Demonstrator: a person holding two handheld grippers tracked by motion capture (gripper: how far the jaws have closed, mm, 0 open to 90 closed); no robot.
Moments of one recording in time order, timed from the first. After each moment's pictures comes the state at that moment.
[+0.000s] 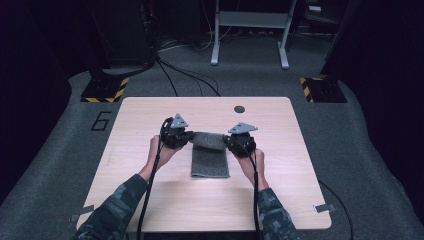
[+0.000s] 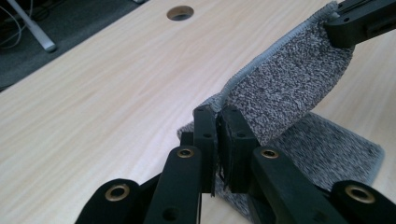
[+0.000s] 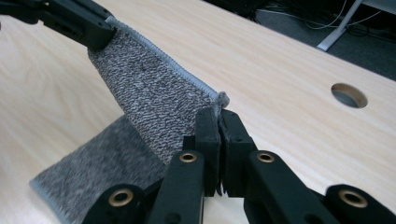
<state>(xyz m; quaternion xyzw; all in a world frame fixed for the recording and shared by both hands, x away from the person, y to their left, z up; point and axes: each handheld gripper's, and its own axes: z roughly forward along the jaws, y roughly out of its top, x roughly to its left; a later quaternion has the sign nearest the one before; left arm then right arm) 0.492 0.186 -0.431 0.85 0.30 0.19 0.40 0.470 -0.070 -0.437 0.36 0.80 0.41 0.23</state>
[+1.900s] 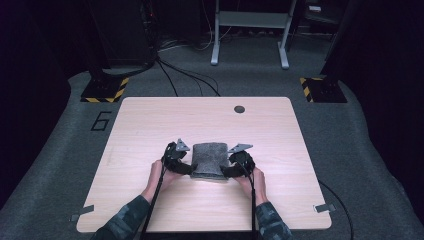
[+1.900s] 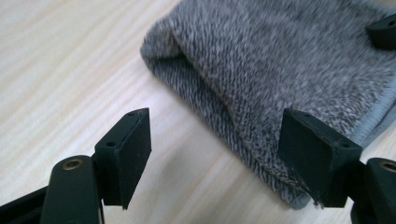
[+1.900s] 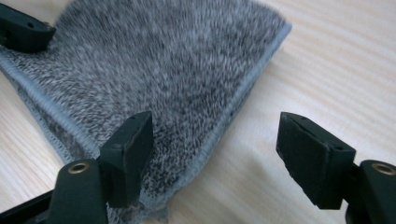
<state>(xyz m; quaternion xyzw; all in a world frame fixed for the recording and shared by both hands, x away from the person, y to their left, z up) 0.458 0.184 -0.503 0.87 0.35 0.15 0.32 0.448 -0.073 -0.506 0.41 0.84 0.33 0.17</state>
